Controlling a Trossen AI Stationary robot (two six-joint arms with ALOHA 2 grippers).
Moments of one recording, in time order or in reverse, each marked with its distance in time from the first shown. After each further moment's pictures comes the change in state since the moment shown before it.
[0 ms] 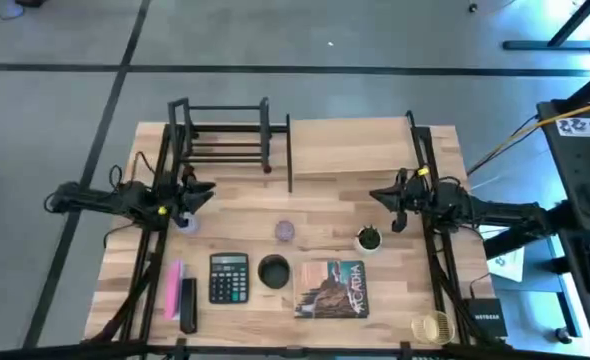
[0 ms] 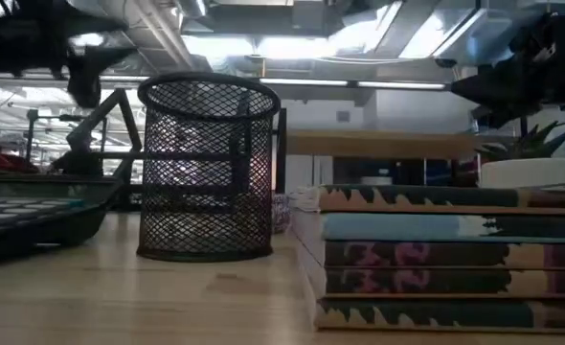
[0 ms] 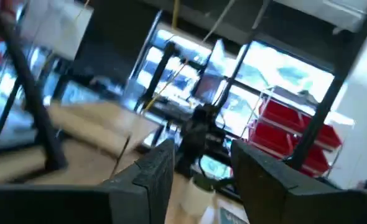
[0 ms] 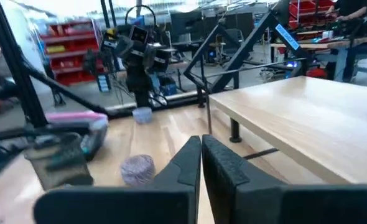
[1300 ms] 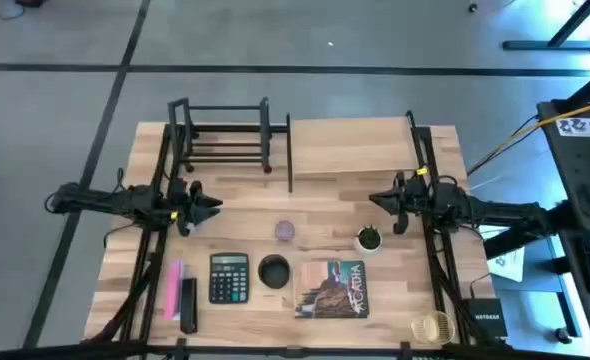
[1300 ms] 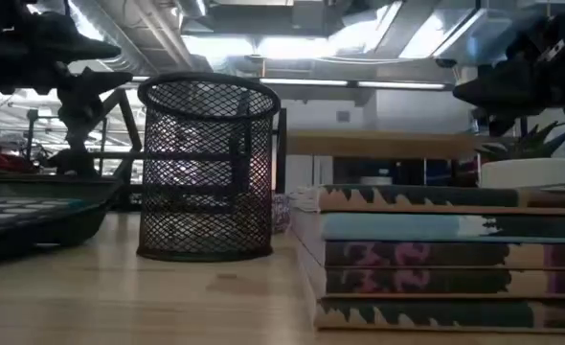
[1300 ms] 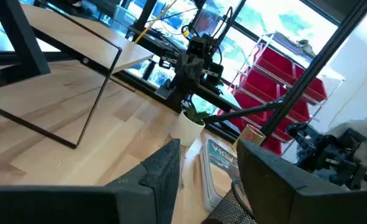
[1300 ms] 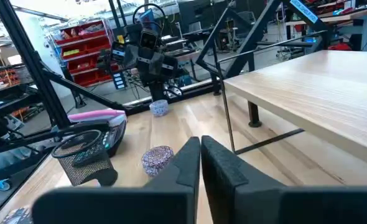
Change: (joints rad) left arm 0.013 -0.078 -0.063 -0.277 0.150 -0.276; right arm 0.000 0.000 0.000 -0.044 -0.052 0.071
